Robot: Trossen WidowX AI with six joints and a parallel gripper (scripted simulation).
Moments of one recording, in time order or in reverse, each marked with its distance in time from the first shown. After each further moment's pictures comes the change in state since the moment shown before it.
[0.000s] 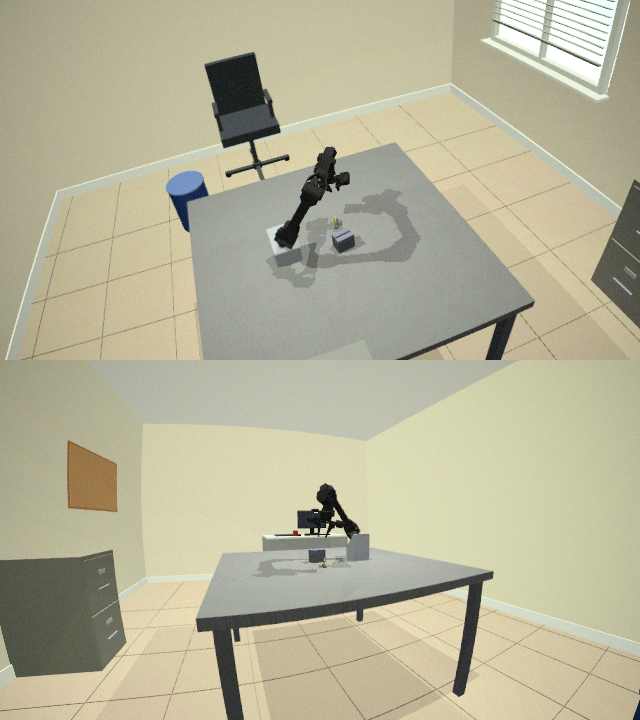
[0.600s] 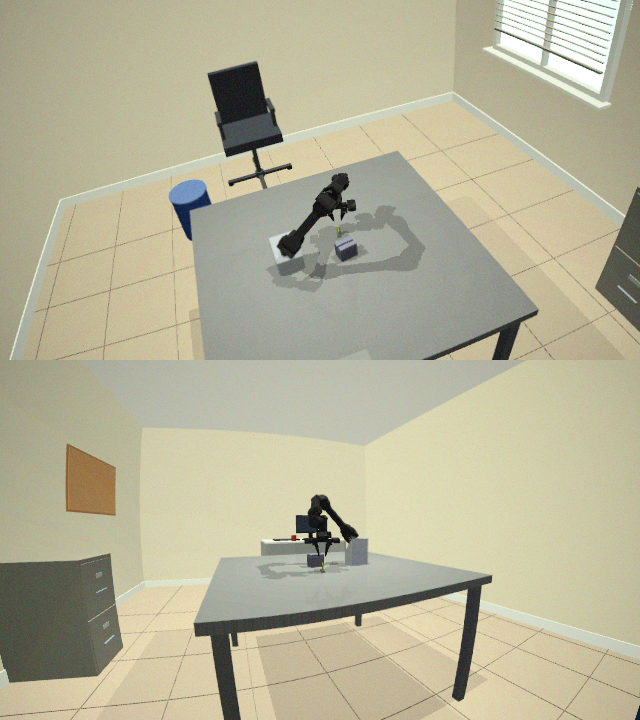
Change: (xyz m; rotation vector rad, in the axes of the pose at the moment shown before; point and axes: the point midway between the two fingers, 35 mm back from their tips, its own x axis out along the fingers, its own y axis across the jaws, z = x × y) arm 0.065 0.011 -0.068 -0.149 0.249 0.217
